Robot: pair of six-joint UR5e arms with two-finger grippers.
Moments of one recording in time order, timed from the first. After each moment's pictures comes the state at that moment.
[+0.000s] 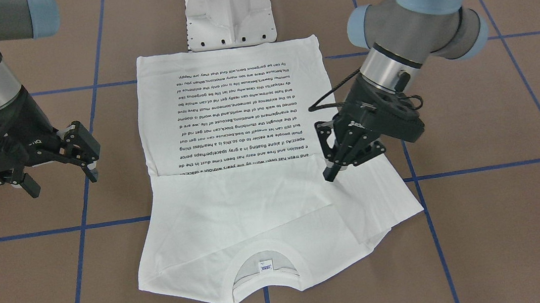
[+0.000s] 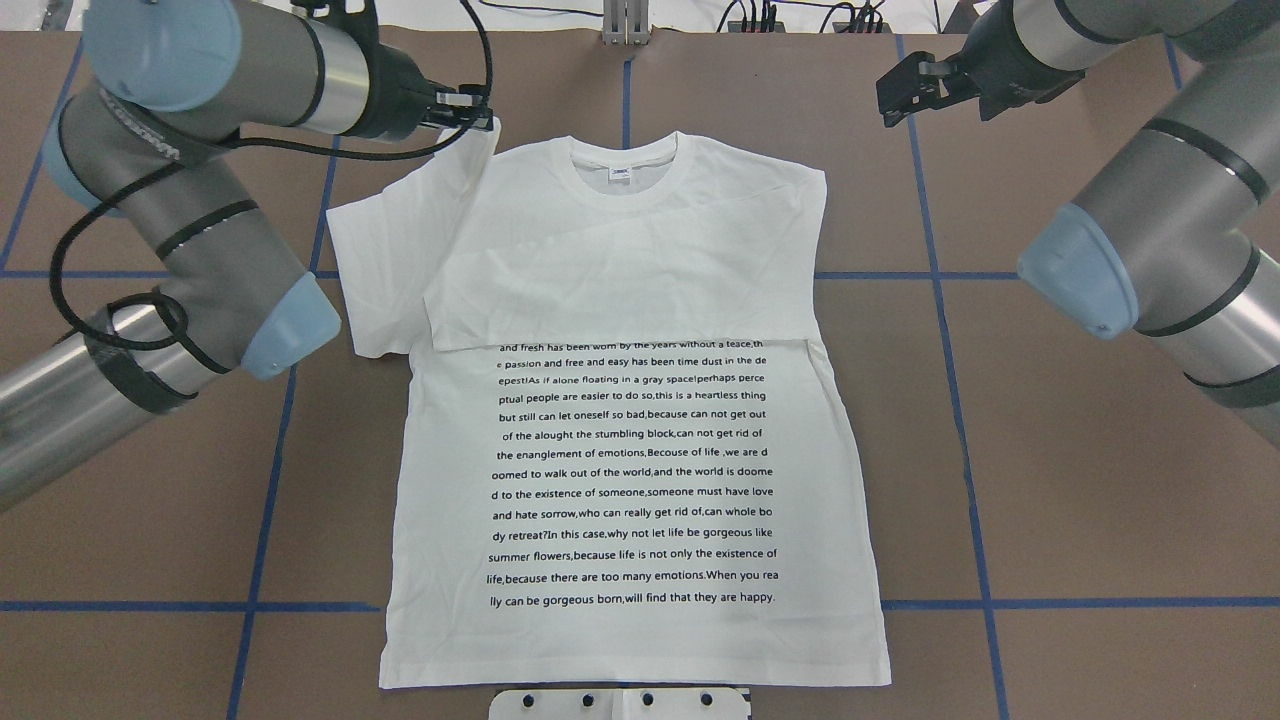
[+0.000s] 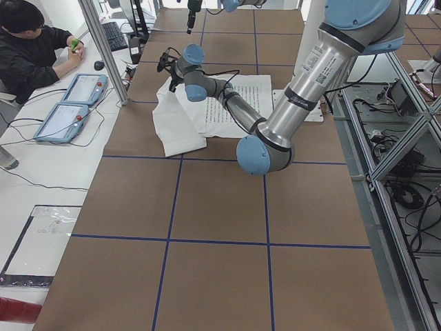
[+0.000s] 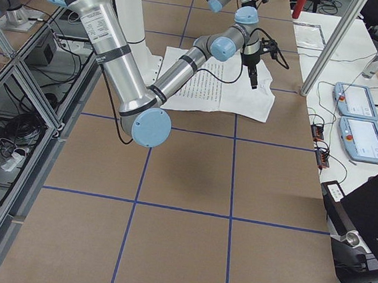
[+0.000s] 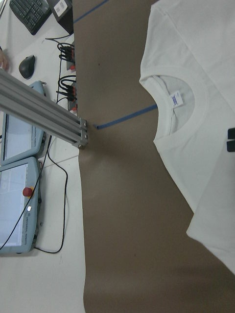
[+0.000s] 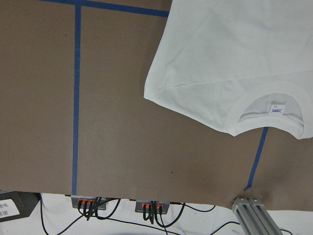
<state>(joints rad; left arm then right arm) -0.80 -2.23 -1.59 -2.24 -1.85 -1.10 0.99 -1.04 1.88 -1.59 1.99 0.80</state>
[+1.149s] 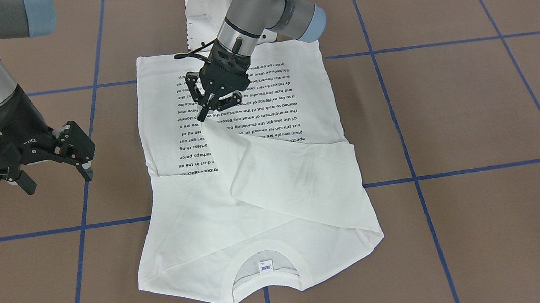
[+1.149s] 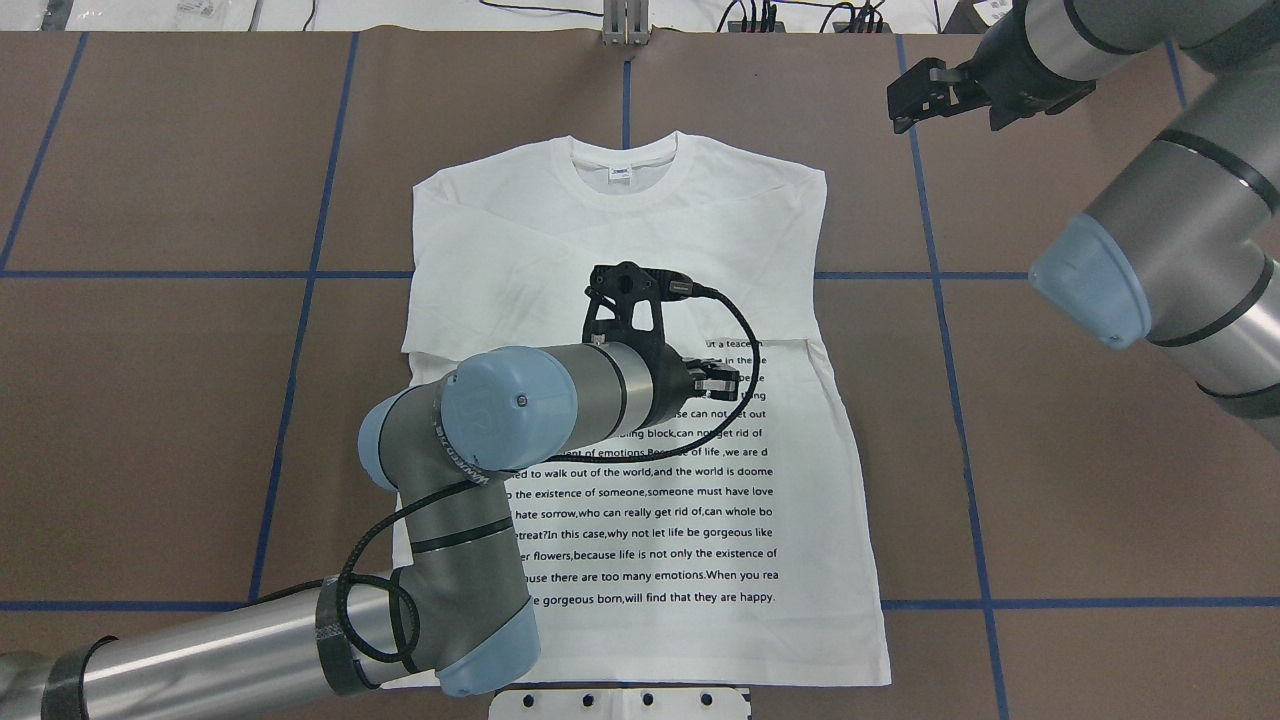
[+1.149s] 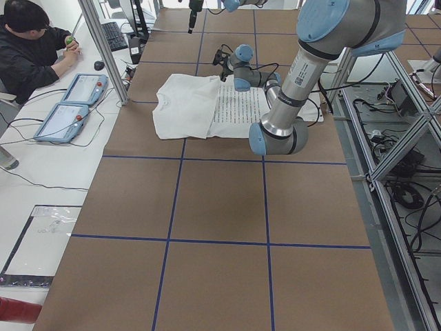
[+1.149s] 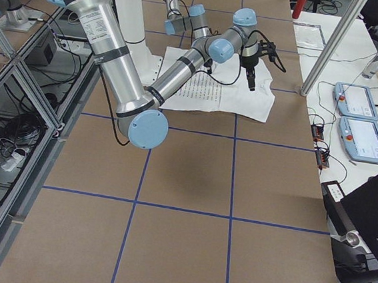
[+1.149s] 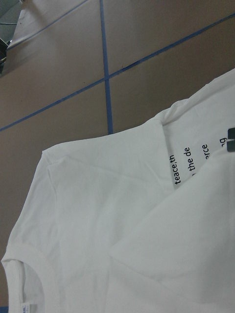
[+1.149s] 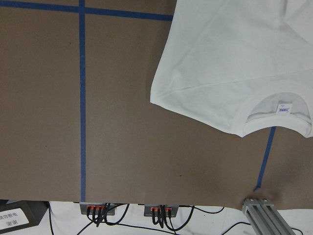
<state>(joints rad) -0.36 -2.34 -1.54 -2.26 -1.54 -1.17 0.99 -1.07 1.90 -1.59 1.98 0.84</state>
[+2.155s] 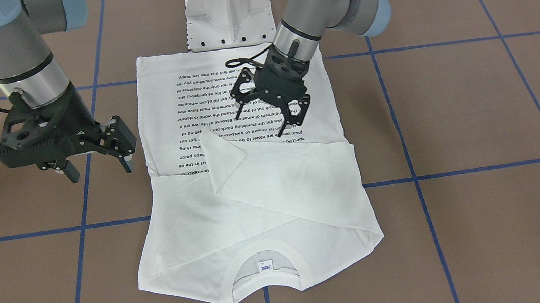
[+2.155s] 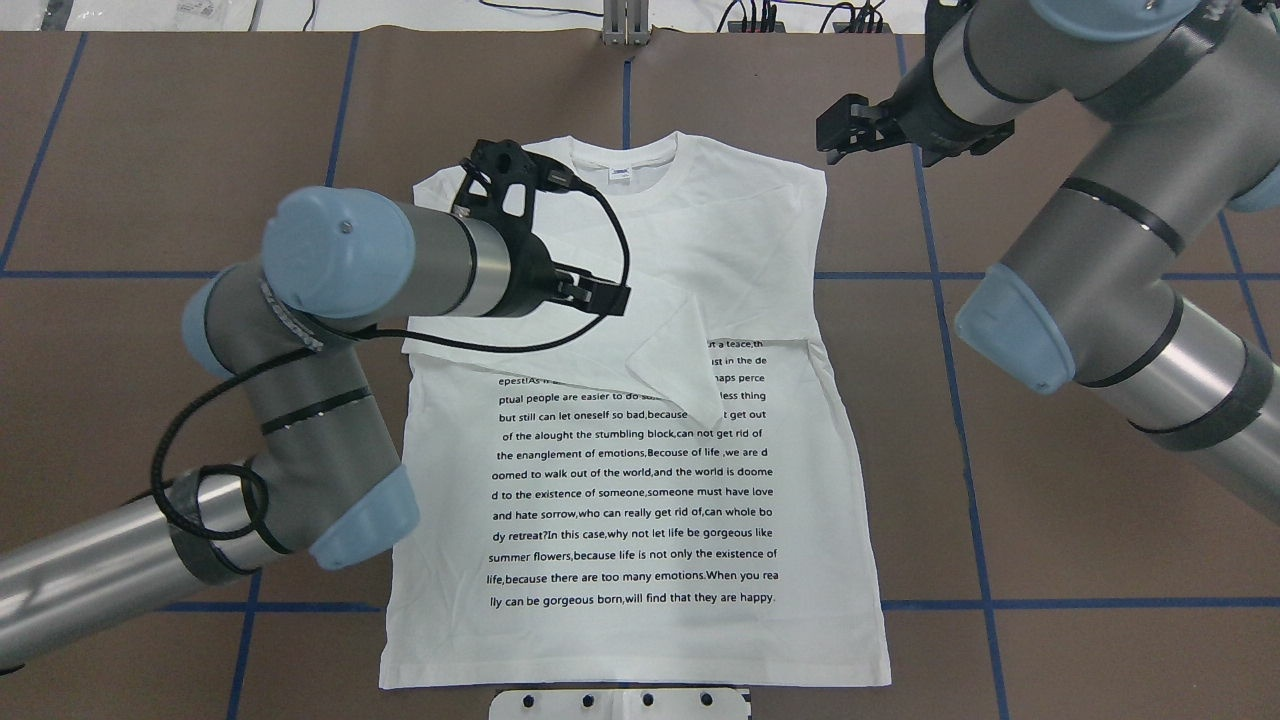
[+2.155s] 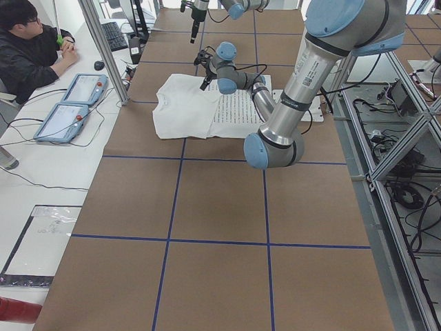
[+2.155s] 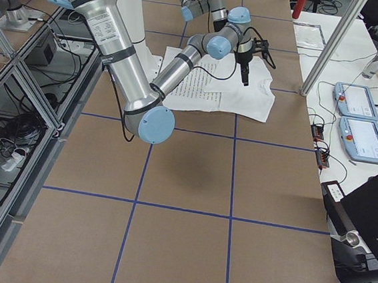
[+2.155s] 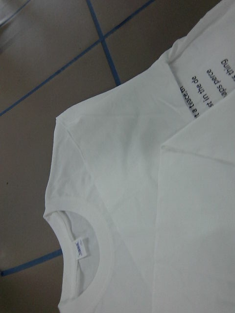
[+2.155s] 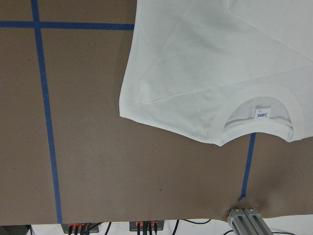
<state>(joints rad) -0.63 -2.17 -1.72 -2.09 -1.78 -0.84 0.86 -0.99 1.86 -1.60 1.89 1.00</state>
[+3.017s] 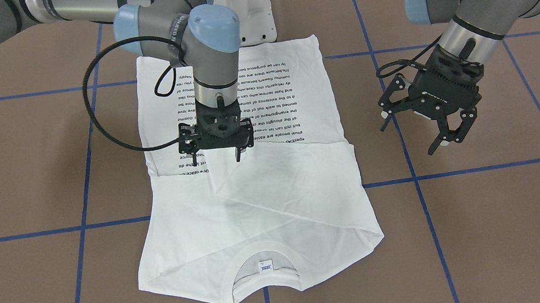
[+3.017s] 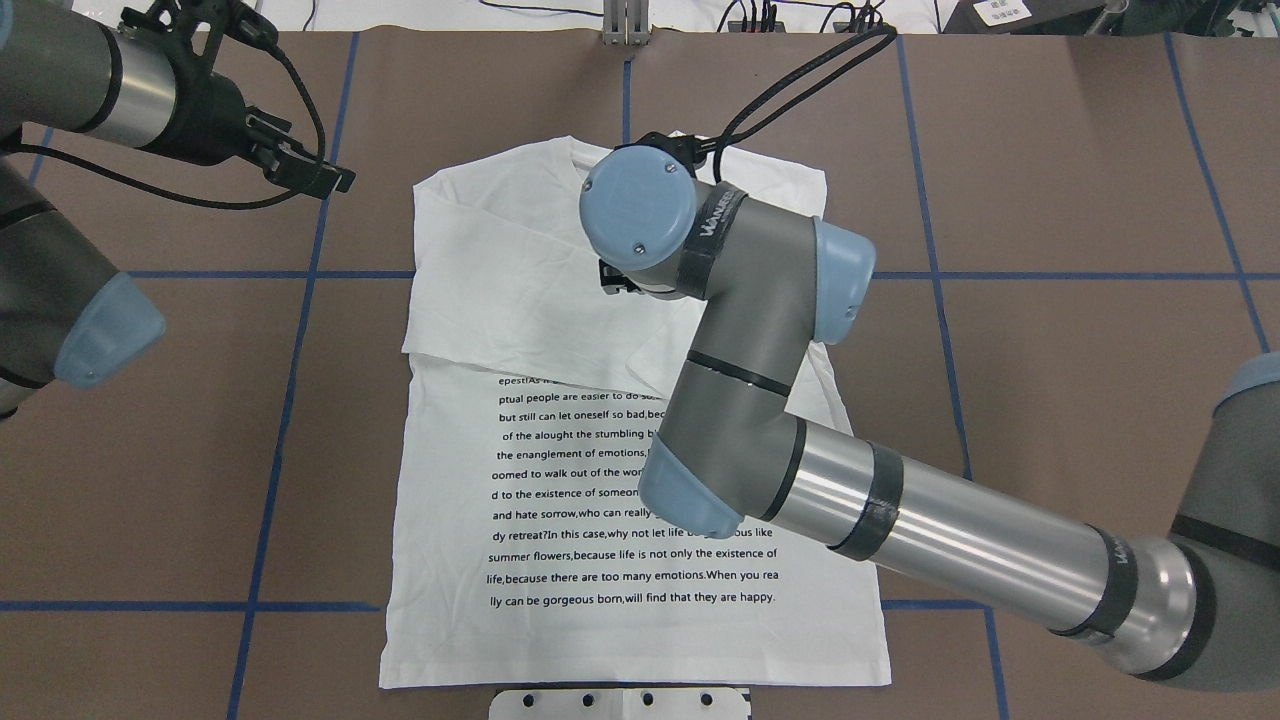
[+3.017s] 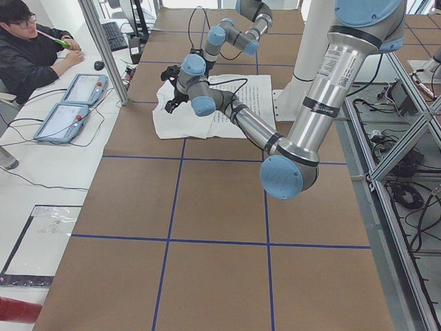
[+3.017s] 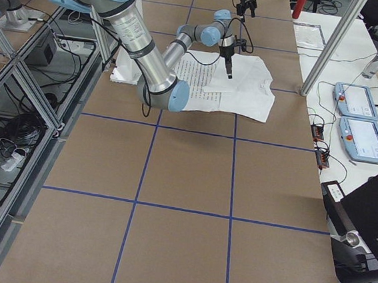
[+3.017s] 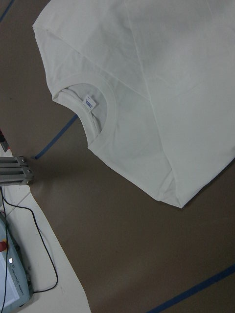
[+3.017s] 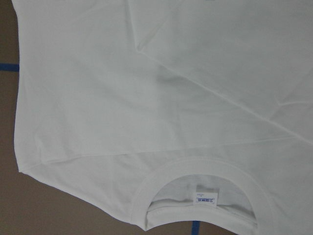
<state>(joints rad) -0.97 -1.96 -1.78 -2.08 -2.07 -0.40 0.52 -0.67 1.49 -1.75 1.56 1.10</state>
